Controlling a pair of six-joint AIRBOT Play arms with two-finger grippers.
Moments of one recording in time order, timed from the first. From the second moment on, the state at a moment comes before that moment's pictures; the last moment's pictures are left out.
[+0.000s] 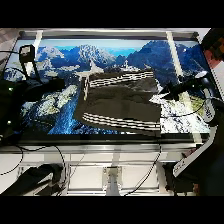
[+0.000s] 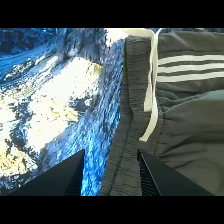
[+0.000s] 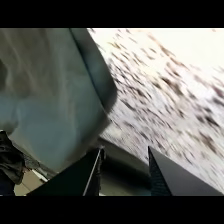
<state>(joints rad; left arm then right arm) -0.25 -0.97 1.10 -1.41 0.95 1.20 -0.35 -2.03 1.66 -0.85 1.47 1.59</state>
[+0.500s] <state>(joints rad) -0.25 -0.97 1.10 -1.42 0.95 1.20 -0.27 -2.05 1.64 -0.80 1.31 1.54</state>
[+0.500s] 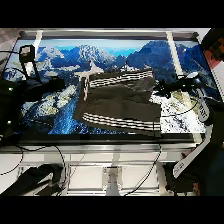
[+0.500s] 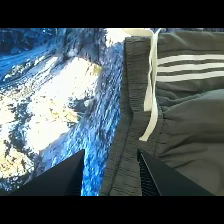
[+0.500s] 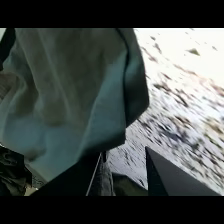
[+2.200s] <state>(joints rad) -0.25 -0.97 1.10 -1.43 0.95 1.20 -0.29 -2.02 1.64 -0.78 1.28 1.58</state>
